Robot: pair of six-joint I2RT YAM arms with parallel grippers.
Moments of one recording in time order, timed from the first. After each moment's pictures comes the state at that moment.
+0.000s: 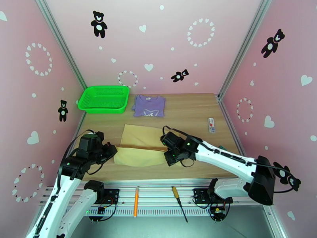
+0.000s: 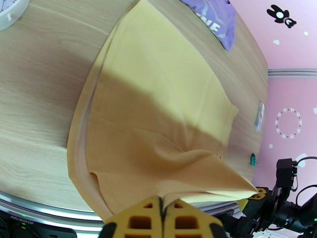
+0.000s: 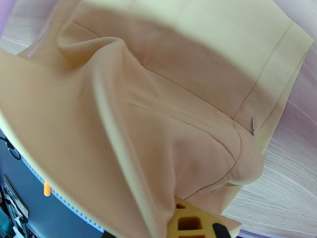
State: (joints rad) left arm -0.18 0.67 0.76 -0.96 0.28 -0.82; right arm 0.97 1.37 1.06 -0.98 0.00 0.45
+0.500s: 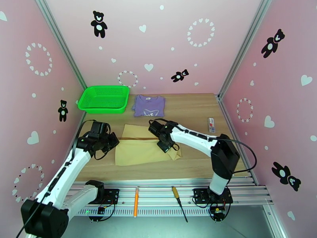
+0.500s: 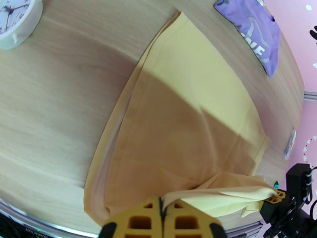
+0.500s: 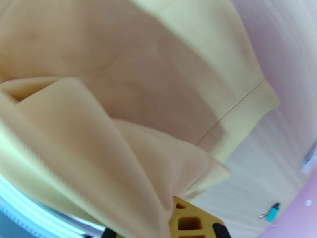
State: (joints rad) left arm -0.18 1.06 0.87 -0.84 0.16 -0.79; right arm 0.87 1.82 1.41 -1.11 0.29 0.10
